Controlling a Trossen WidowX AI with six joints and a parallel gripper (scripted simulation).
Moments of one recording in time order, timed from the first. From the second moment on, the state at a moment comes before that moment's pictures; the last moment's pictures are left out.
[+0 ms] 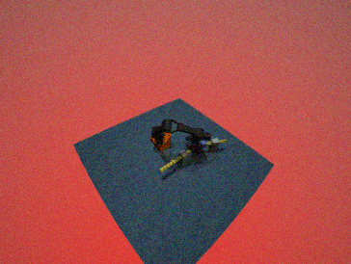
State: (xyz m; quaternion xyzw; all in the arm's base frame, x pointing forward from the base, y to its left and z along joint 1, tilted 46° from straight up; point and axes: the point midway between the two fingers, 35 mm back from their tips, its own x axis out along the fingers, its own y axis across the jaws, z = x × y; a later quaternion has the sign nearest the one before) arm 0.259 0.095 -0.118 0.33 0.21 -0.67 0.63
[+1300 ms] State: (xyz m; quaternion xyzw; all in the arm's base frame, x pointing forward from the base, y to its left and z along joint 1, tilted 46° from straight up) arm 0.266 0.099 -0.108 0.20 0.20 -0.68 0.68
